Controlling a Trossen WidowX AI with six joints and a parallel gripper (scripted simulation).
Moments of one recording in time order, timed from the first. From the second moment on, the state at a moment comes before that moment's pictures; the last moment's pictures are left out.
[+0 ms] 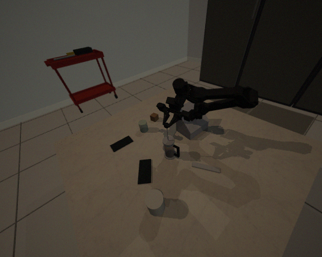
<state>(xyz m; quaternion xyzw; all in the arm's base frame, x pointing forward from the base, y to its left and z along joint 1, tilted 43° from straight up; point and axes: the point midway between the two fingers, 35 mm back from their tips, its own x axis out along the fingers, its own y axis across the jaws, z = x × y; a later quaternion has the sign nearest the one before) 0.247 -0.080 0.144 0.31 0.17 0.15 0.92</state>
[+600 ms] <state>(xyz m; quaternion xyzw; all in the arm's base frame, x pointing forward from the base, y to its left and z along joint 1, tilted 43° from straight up) 0.259 -0.070 0.122 0.31 0.17 0.15 0.92</state>
